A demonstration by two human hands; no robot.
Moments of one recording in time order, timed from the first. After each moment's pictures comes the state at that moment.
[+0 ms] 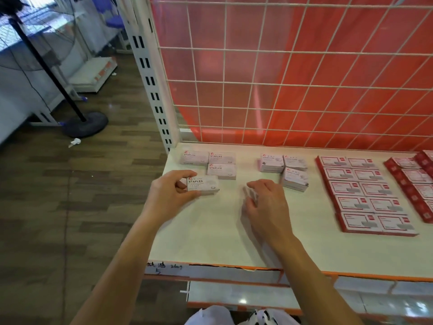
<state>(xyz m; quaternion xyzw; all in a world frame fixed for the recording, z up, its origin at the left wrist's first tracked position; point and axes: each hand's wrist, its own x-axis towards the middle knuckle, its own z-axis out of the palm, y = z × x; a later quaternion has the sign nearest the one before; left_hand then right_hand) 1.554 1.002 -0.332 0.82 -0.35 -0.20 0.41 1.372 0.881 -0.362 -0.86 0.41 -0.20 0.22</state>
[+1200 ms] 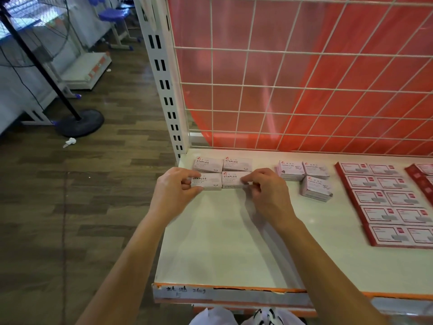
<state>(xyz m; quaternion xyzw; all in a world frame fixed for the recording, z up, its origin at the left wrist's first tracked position) 1.609 0.985 -0.355 0.82 -0.39 -0.14 0.40 1.437 0.855 -0.350 -0.86 0.39 -0.19 0.26</state>
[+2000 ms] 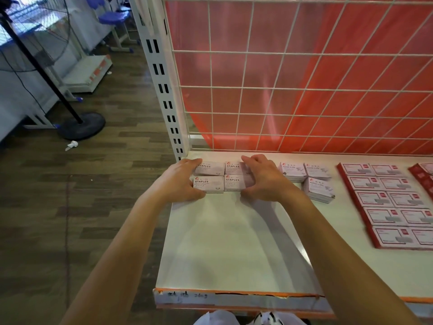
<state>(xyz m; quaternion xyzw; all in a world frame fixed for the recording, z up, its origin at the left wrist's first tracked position) 1.626 0.963 -0.315 0.82 -0.50 -0.23 0.14 1.456 0.820 -0.328 -0.90 0.35 0.05 0.26</state>
